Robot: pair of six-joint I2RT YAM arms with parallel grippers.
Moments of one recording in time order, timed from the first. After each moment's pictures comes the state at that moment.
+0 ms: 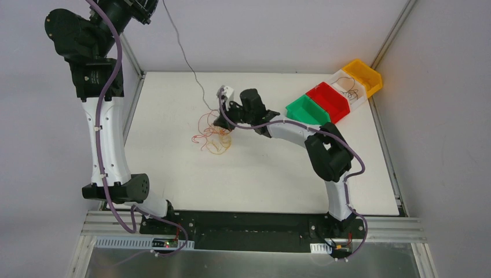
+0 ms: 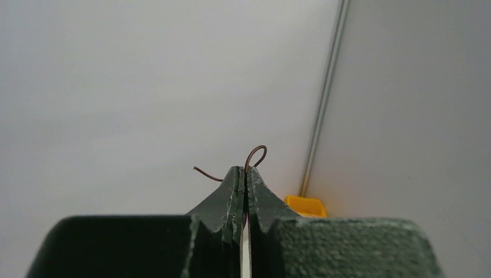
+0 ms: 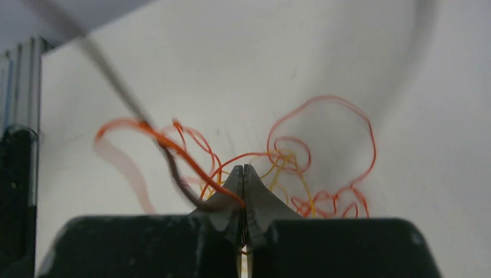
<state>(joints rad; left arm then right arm) 0.05 1.52 2.18 0.01 0.67 -0.57 0.77 2.07 1.56 0.19 -0.55 0.06</state>
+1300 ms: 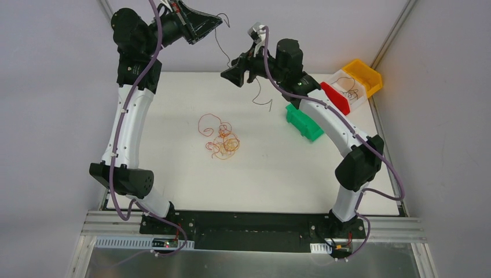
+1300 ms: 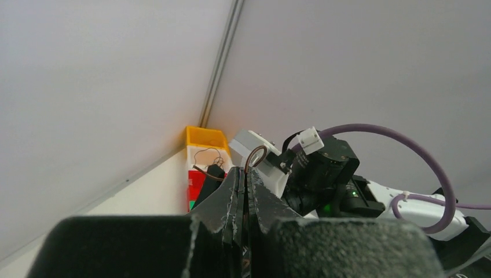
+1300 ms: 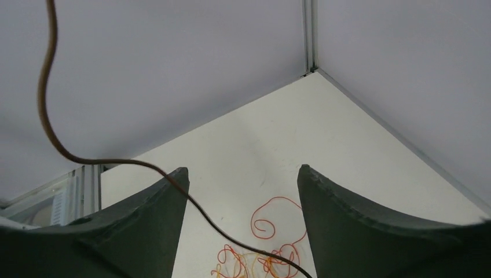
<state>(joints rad) -0.17 1.60 2.02 0.02 0.79 -0.66 0.61 1.82 1.85 -0.06 -0.56 0.18</state>
